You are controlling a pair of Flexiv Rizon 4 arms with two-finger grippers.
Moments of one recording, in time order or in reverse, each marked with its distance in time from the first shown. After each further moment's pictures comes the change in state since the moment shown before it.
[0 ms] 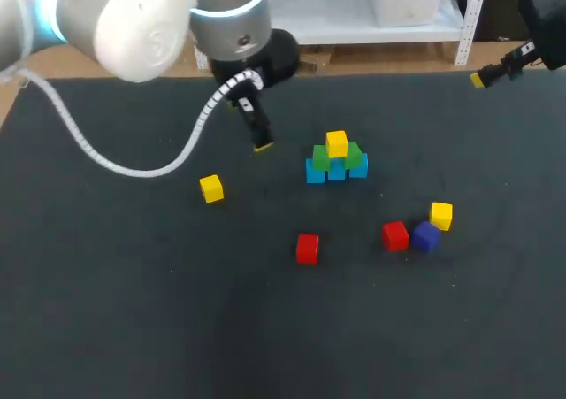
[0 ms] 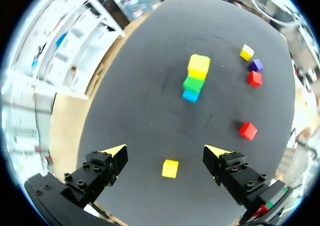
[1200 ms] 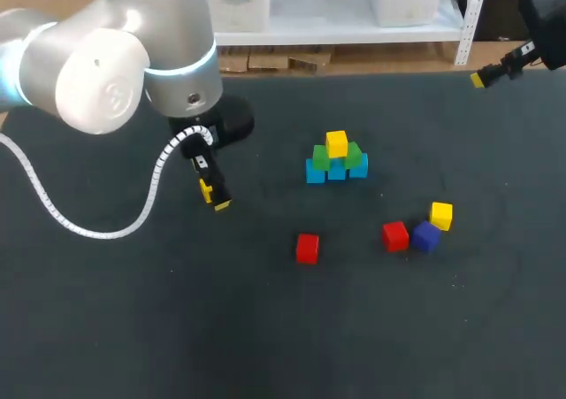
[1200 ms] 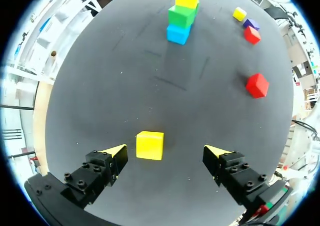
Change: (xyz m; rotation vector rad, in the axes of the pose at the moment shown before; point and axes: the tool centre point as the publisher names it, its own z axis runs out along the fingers) left arm 0.084 -0.024 0.079 0.170 0.081 0.059; right arm 0.000 0.000 0.000 0.000 0.000 0.000
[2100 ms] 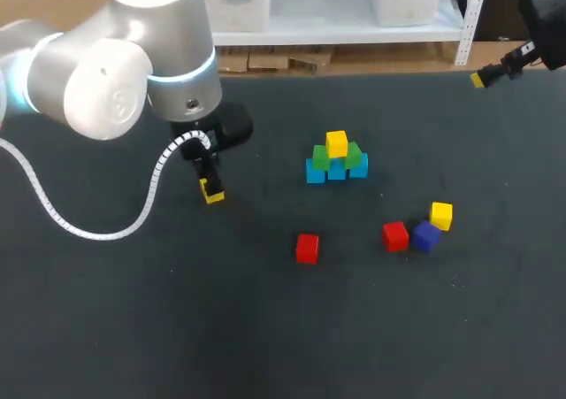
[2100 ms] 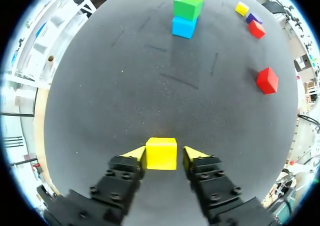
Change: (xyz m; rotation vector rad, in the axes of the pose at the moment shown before) left arm -0.004 0.011 0.017 -0.003 -0.009 0.050; right arm 0.000 0.000 0.000 0.000 0.000 0.000
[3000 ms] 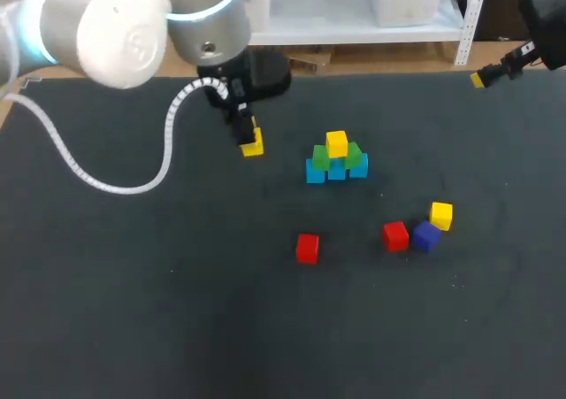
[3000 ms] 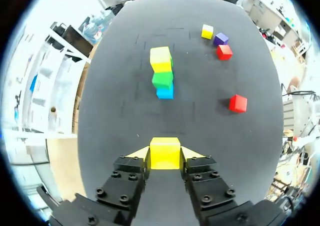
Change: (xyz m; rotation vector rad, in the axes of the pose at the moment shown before) left arm -0.086 0.003 -0.087 -0.057 -0.122 0.334; right arm 0.000 0.000 0.000 0.000 0.000 0.000
